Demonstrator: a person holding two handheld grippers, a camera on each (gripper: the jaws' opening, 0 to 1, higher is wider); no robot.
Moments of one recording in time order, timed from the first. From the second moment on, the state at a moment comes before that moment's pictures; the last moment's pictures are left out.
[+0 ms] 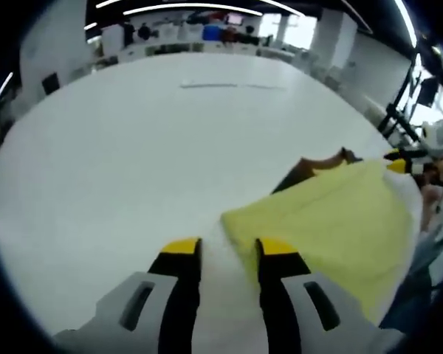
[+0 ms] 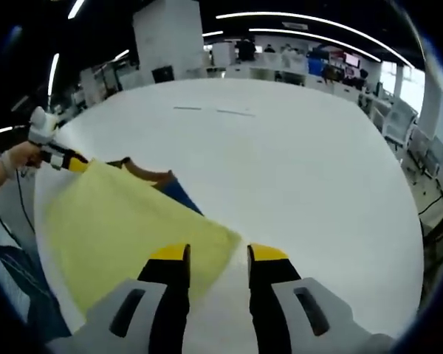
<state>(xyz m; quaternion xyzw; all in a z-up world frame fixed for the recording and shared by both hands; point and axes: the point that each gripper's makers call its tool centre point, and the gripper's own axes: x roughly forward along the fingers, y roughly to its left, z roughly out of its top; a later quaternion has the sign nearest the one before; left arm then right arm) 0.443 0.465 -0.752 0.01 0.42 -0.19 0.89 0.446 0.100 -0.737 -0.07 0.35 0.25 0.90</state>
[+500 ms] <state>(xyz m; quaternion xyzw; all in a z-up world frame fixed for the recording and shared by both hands) 0.429 0.451 -0.739 0.03 0.42 -0.22 0.88 0.435 0.108 -0.730 -0.08 0.35 0.27 0.89</state>
